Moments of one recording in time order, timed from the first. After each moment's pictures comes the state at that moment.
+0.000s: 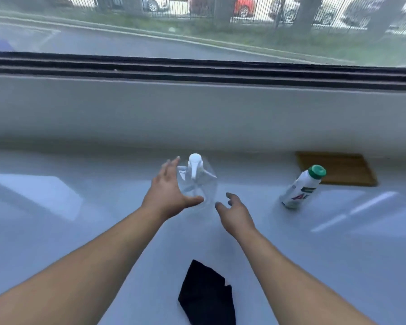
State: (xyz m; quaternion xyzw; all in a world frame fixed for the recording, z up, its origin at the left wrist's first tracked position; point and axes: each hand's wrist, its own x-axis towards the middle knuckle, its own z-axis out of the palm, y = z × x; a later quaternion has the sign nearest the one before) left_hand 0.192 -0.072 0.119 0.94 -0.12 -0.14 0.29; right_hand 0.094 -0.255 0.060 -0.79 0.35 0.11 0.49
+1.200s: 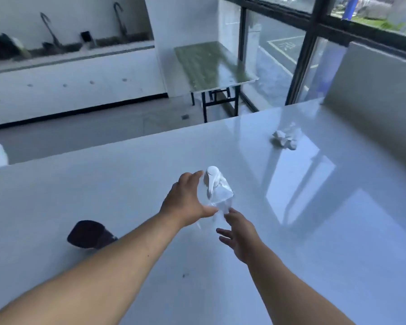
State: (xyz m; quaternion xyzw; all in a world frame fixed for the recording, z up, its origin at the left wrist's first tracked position) left_hand -0.204 0.639 0.158 0.88 0.40 0.05 0.25; right_hand -0.092 0.497 0.090 -0.62 0.03 0.54 0.56
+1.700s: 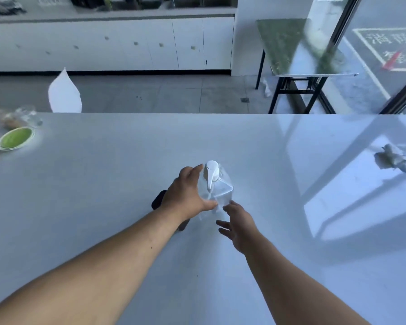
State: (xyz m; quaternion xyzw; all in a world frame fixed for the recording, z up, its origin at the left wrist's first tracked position) left_hand -0.420 0.771 0.116 0.80 0.52 0.08 0.27; right_hand -0.272 0.677 0.042 -0.64 -0.05 0.62 0.45
